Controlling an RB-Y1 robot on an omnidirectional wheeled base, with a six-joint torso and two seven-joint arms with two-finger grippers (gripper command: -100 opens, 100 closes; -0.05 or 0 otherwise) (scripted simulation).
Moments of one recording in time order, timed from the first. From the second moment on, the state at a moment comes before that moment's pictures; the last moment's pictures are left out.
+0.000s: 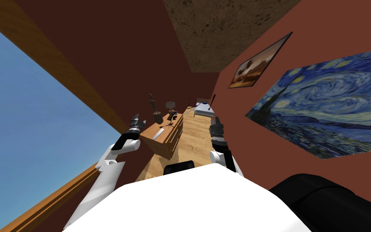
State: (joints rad) left arm -0.02 0.30 0.22 -1.77 0.16 0.04 0.28; right arm 0.53 -0.03 -0.05 -2.28 -0.06 -0.45 0.11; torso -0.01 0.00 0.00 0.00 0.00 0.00
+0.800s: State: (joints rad) left arm -0.04 0.37 0.30 -1.71 0.24 0.23 0.28; right arm 0.53 -0.03 -0.05 -2.28 -0.06 -0.45 0.11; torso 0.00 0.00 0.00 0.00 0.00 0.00
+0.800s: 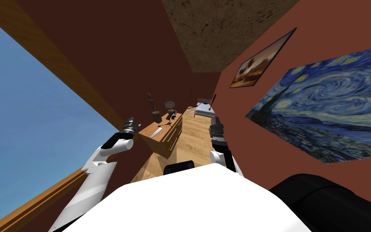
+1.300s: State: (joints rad) left arm -0.04 0.41 0.34 -1.68 0.29 0.33 0.27; right arm 0.53 -0.03 -0.05 -2.28 -0.06 -0.45 0.11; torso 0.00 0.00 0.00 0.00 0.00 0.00
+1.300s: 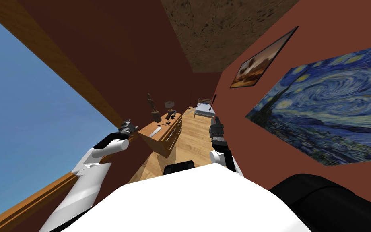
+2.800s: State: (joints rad) left arm -0.04 0.52 0.49 -1.56 0.41 0.69 0.29; right arm 0.53 -0.03 -0.05 -2.28 -0.06 -0.45 0.11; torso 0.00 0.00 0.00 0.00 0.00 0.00
